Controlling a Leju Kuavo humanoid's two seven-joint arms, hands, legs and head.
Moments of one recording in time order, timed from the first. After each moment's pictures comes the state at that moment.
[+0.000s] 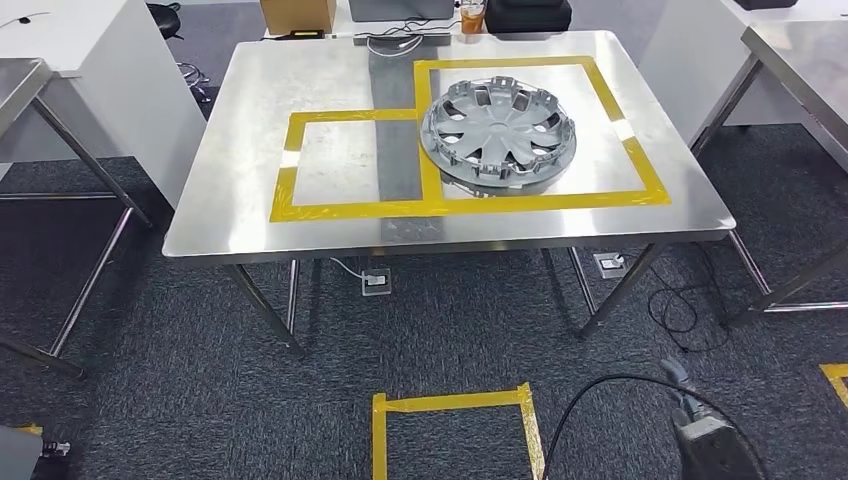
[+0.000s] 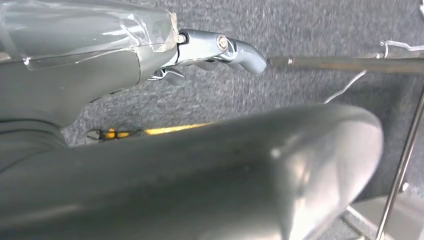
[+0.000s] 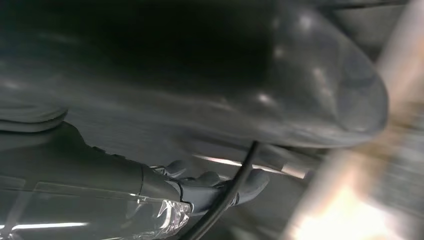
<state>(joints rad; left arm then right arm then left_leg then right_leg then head) 0.05 -0.37 1.57 -1.23 -1.10 -1.09 -0.58 0.34 0.16 -0.58 -1.74 0.69 0.50 -0.36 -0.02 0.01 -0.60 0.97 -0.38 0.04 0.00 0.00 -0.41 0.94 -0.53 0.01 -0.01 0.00</state>
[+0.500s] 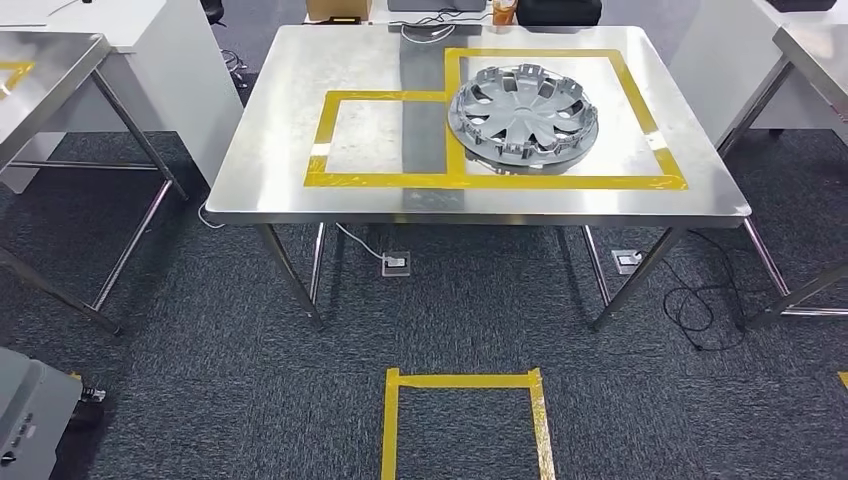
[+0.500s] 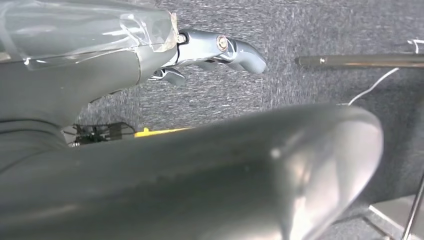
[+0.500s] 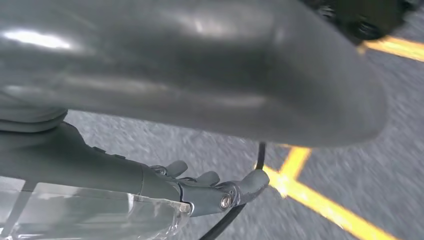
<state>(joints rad) 0.03 -0.36 1.56 -1.18 -1.28 -1.04 -0.69 0.26 0.16 -0.91 -1.05 1.34 0.65 -0.29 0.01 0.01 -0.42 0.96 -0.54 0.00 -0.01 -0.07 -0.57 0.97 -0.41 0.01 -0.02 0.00</state>
